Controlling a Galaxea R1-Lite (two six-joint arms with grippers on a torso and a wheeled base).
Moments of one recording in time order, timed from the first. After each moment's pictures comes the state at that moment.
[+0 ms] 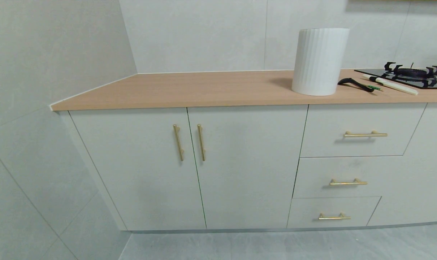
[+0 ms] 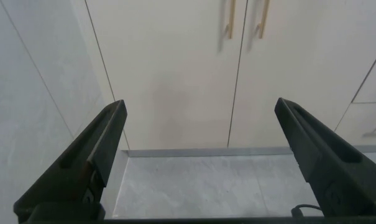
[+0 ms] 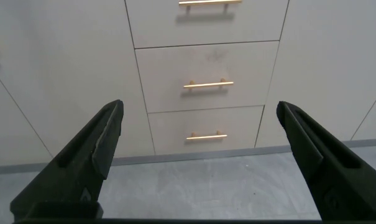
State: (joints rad) left arm 0.00 0.00 0.00 0.00 0.00 0.00; right arm 0.00 0.00 0.00 0.00 -0.06 0.02
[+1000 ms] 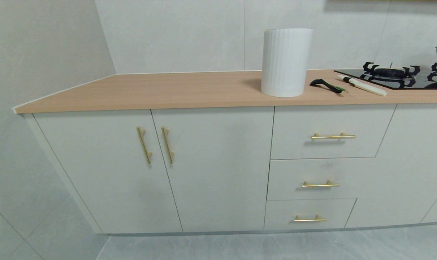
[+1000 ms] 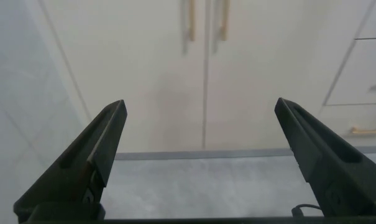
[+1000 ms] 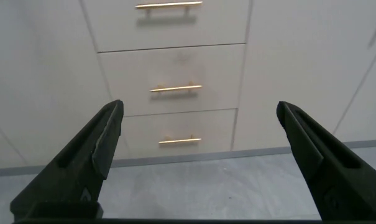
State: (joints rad) left arm 0.00 0.00 0.00 0.00 0.00 0.00; right arm 0.00 0.00 0.00 0.00 -0.06 0.02
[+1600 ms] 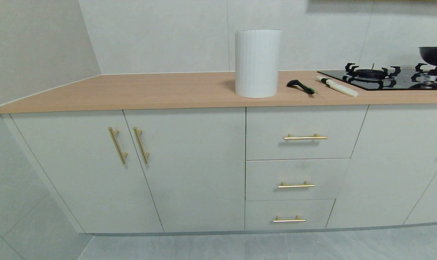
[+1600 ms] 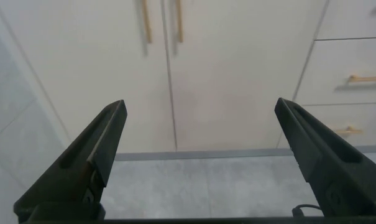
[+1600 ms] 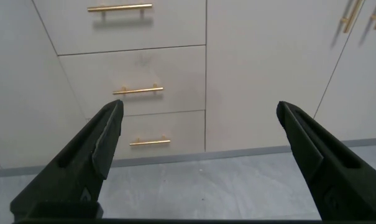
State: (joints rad) left arm 0.00 0.00 0.00 0.00 0.00 0.00; right arm 0.00 0.00 0.00 0.00 -0.06 0.02
